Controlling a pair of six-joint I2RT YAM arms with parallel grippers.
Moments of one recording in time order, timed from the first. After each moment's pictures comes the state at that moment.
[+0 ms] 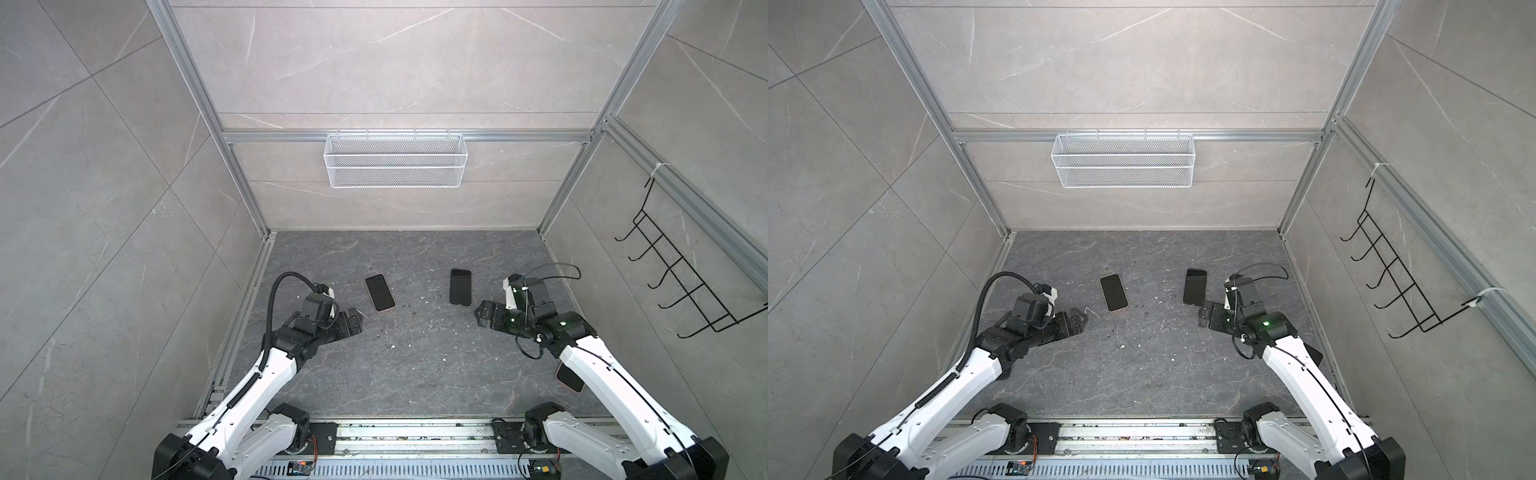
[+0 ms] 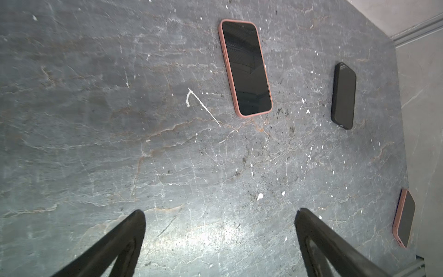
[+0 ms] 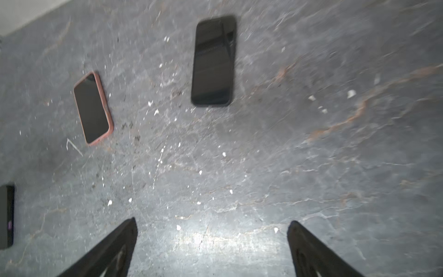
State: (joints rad) left arm -0.41 0.98 0.69 -0.55 0.08 -0.61; right arm 0.33 1.04 0.89 -0.78 -0.04 0.48
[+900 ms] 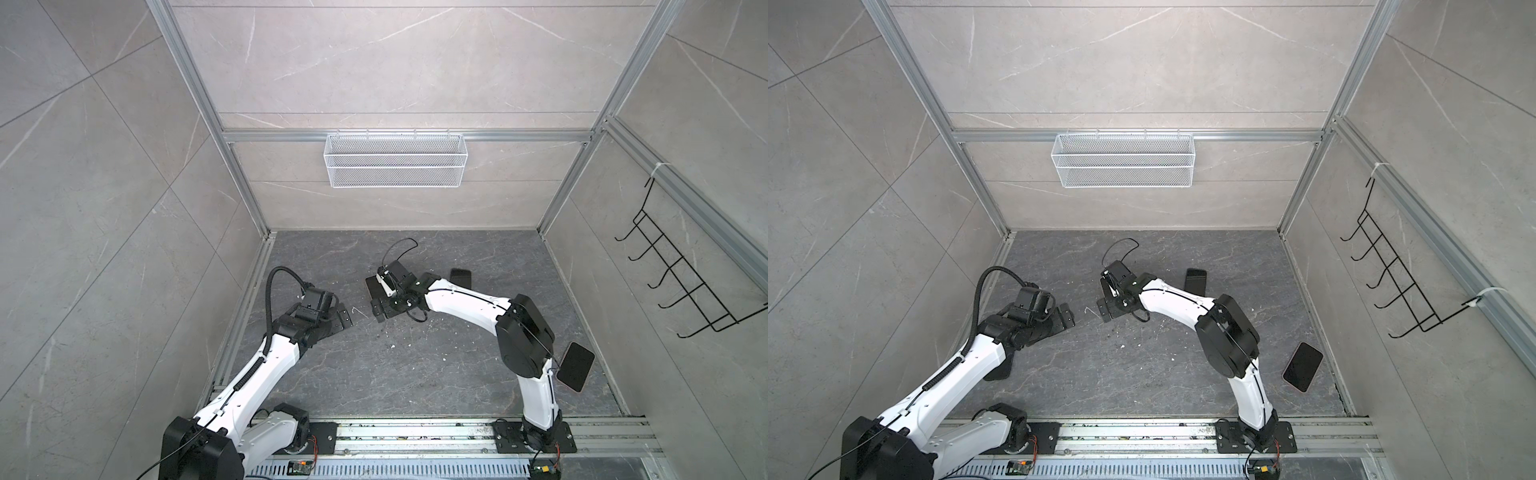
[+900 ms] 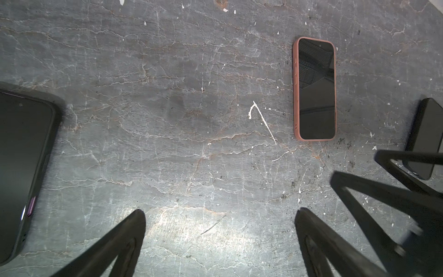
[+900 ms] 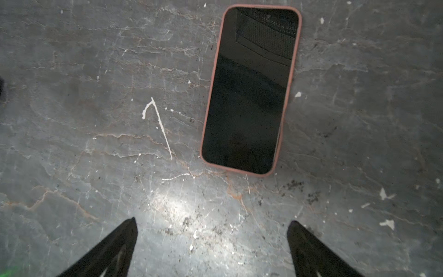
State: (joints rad) left arm -0.36 1.07 0.78 -0.69 -0.11 -0.69; right arm 0.82 2.09 1.66 -0.62 0.02 0.30
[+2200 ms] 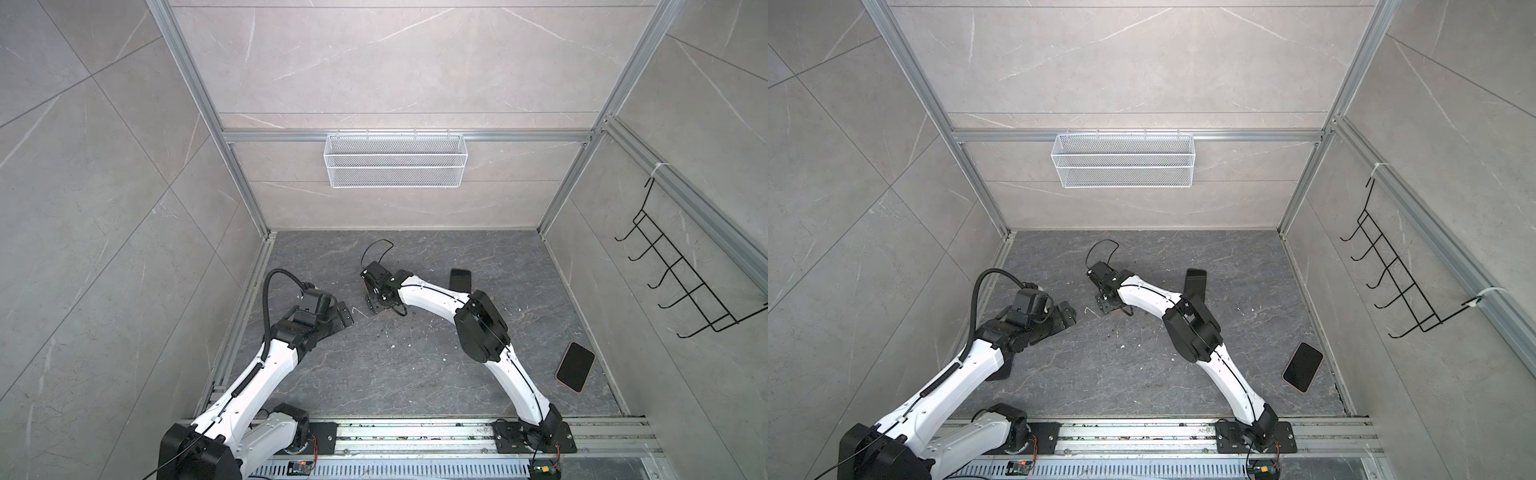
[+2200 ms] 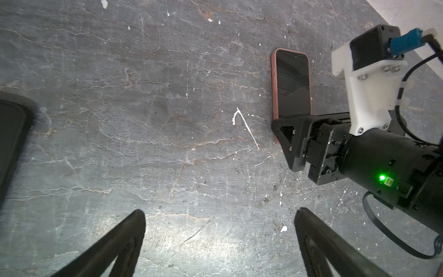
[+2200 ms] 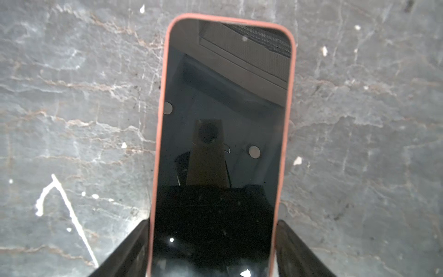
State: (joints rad) left arm -0.36 1.04 0.73 -0.60 -0.07 -0.72; right arm 0.83 2.43 2.03 -0.75 0.20 0.29
